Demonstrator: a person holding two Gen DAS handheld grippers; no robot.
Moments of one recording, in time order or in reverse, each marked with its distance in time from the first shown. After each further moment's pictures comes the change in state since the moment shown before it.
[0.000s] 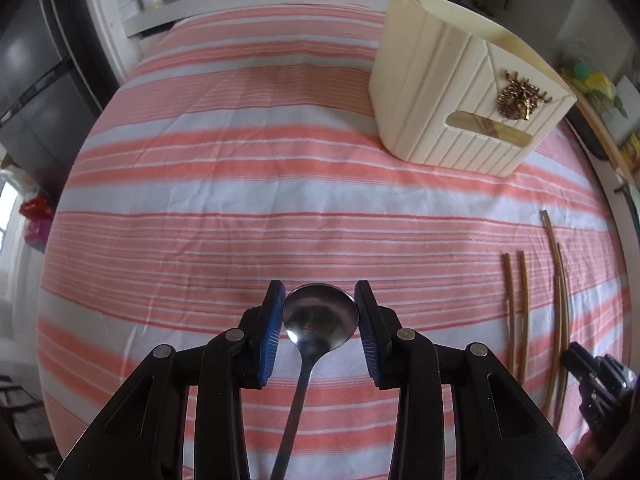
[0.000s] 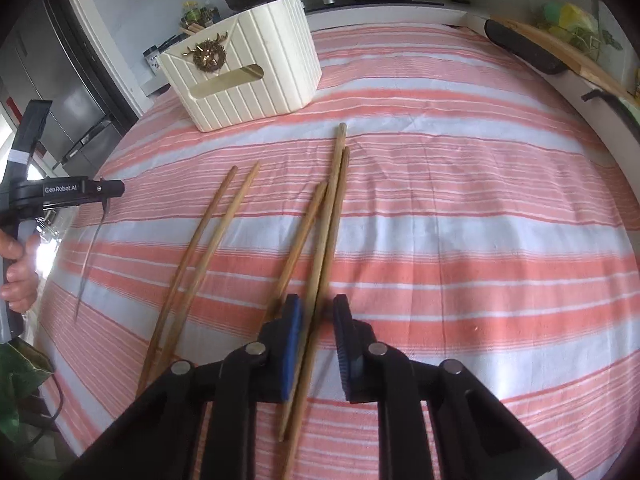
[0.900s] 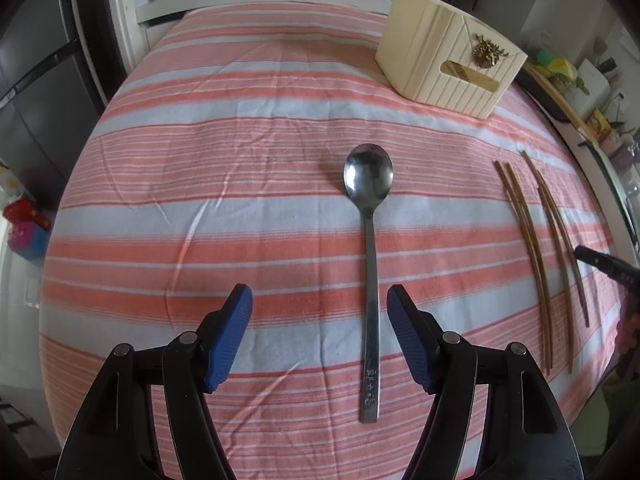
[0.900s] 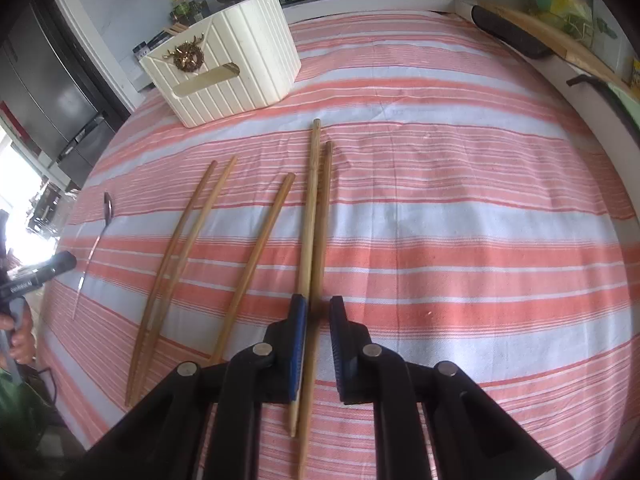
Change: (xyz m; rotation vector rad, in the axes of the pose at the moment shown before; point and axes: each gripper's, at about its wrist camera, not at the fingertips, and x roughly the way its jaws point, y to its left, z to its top) left arm -0.048 0.065 -0.075 0.084 -0.048 -0.098; right arm -0.013 -0.029 -0.002 0.066 0.062 0.056
